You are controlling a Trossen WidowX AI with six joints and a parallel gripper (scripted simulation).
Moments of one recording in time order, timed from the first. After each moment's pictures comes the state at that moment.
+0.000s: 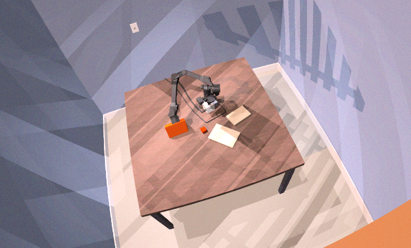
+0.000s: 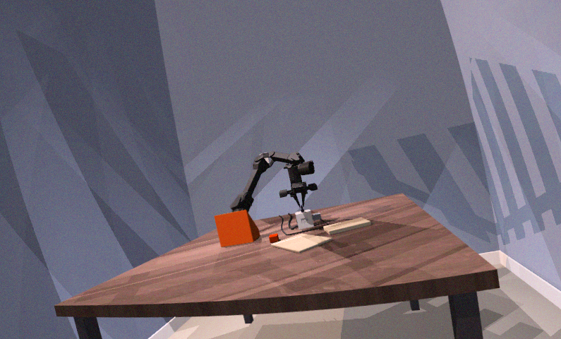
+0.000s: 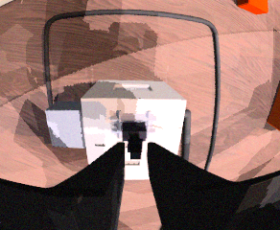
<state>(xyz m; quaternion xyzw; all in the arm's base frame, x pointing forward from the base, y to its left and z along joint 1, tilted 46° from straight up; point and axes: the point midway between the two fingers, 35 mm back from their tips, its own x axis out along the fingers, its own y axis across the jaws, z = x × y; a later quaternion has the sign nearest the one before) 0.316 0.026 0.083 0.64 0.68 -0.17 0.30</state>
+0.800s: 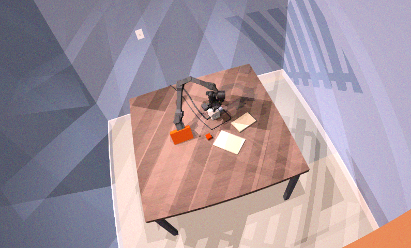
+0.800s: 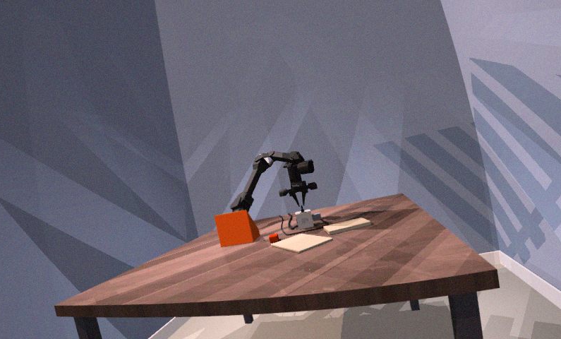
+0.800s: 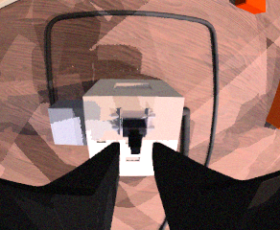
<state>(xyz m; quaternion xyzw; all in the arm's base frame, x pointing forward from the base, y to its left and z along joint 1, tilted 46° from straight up) 0.316 0.023 0.086 0.64 0.68 -0.17 0.30</state>
